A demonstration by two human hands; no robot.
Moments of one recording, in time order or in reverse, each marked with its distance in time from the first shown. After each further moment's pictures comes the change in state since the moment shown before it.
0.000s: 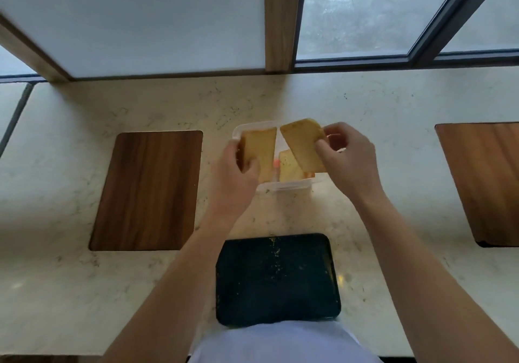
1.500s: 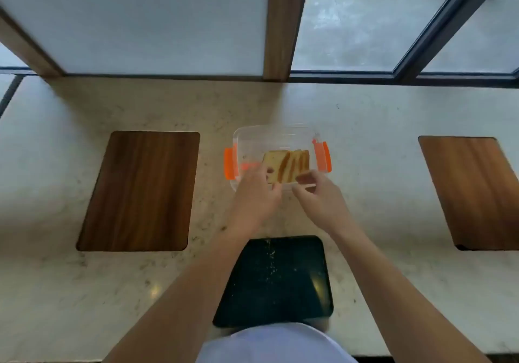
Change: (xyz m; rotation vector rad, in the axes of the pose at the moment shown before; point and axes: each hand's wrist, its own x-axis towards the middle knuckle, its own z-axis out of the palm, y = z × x) left_hand -0.012 -0.011 0.033 0.138 -0.256 -0.098; right_hand -0.048 0.020 0.039 -0.059 -0.277 0.121
